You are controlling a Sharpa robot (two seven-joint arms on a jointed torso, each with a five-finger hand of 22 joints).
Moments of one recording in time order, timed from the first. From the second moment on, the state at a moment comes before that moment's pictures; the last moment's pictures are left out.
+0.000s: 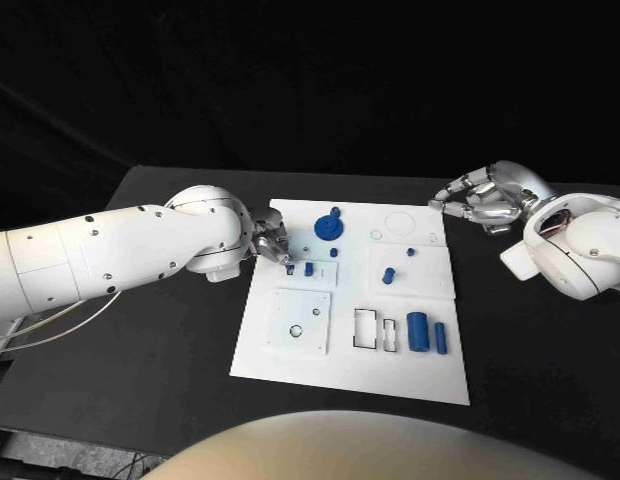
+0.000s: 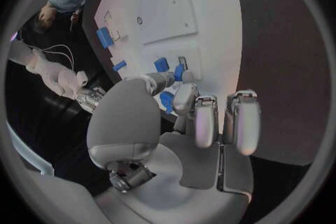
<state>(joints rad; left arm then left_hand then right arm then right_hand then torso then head) 1.18 -0.81 -0.05 1.52 -1.13 0.07 -0.55 1.18 -0.20 0.71 0.22 0.24 0.90 0.04 0.64 0.98 1.41 -0.04 1.16 1.17 1.47 -0.08 1.57 1.31 0.01 1.47 0.04 1.52 1.31 1.29 -0.93 -0.13 1.58 -0.84 -0.42 -0.13 1.20 -0.22 0.27 0.29 0.30 0.91 0.13 0.20 0.48 1.38 0.06 1.35 1.31 1.46 -0.02 1.55 1.31 0.05 1.42 0.10 1.33 1.31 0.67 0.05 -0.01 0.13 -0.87</state>
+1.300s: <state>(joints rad) 1.17 -0.81 -0.04 1.53 -1.14 0.10 -0.57 1.16 -0.21 0.73 0.20 0.26 0.90 0.04 0.65 1.05 1.41 -0.04 1.16 1.17 1.47 -0.08 1.57 1.31 0.01 1.47 0.04 1.52 1.31 1.29 -0.93 -0.13 1.58 -0.84 -0.42 -0.13 1.20 -0.22 0.27 0.28 0.30 0.91 0.13 0.20 0.48 1.38 0.06 1.35 1.31 1.46 -0.02 1.55 1.31 0.05 1.42 0.10 1.33 1.31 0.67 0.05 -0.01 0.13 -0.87</state>
